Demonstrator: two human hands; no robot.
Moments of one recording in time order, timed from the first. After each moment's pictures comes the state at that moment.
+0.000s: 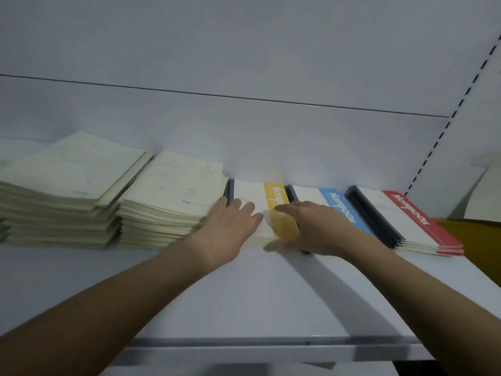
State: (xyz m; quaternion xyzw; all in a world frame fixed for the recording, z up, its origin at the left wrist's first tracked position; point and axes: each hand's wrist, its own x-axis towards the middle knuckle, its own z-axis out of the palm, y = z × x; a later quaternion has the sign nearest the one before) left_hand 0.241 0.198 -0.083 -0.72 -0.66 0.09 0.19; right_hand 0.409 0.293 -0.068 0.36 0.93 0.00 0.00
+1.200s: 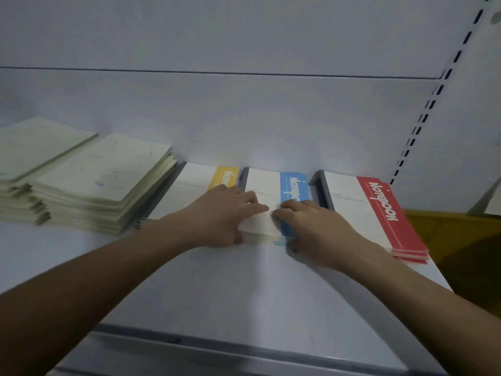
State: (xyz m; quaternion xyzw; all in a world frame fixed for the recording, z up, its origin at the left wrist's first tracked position) left_hand 0.354 0.298 -0.087 -0.74 -0.66 0.09 0.09; right_hand 0.541 0.390 -0.104 0.23 0.97 0.03 -0.04
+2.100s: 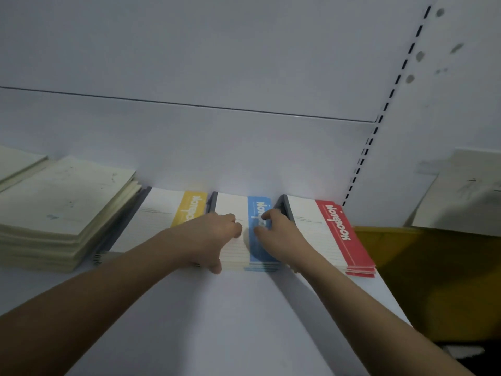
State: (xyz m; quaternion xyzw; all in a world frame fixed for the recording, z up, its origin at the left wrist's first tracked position) left_hand 0.367 0.324 -0.072 -0.72 -0.68 0.13 -0.05; right_hand 0.521 0.386 -0.085 0.47 0.80 -0.34 -0.18
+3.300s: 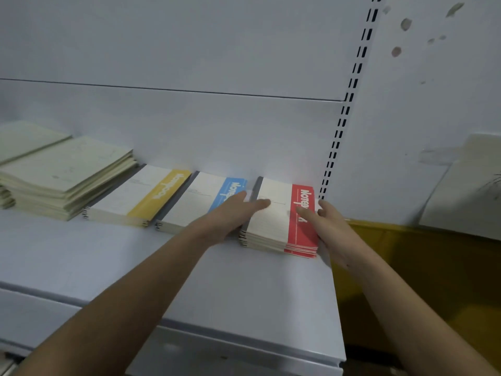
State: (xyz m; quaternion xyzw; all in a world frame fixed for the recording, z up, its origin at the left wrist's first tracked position) left_hand 0.521 0.375 -0.085 -0.36 -0.73 -0.42 -0.39; right_hand 0.688 0.479 -0.111 0.34 0.59 -0.69 -0.26
